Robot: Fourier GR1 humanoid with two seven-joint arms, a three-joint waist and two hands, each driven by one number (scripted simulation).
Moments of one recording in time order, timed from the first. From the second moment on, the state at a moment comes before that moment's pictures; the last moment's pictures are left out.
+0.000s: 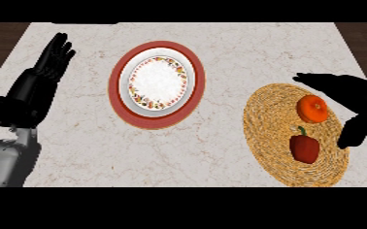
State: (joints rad) left arm -0.26 0.45 -0.05 -1.59 0.21 0.07 0.07; right arm -0.39 -0.82 0.30 -1.40 0.57 0.53 -0.04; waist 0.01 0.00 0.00
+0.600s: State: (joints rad) left arm -0.28 0.40 0.00 -1.59 0.17 0.02 0.10; right arm -0.44 -0.70 0.29 -1.13 0.79 0.49 -0.14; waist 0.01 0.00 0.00
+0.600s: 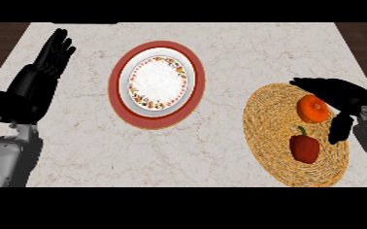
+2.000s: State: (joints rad) left arm -0.25 0.33 0.04 -1.61 0.10 -0.02 0.10; right arm -0.53 -0.52 0.08 -0.85 1.00 0.02 -0.14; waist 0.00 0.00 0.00
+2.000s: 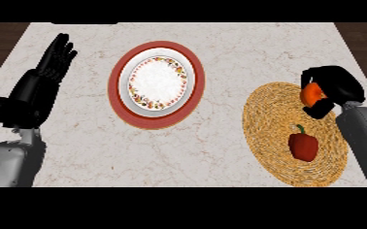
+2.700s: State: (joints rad) left arm -0.25 0.31 0.06 -1.60 0.08 -0.02 0.11; right arm -0.49 -0.39 0.01 -1.32 0.77 0.13 -0.07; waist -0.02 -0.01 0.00
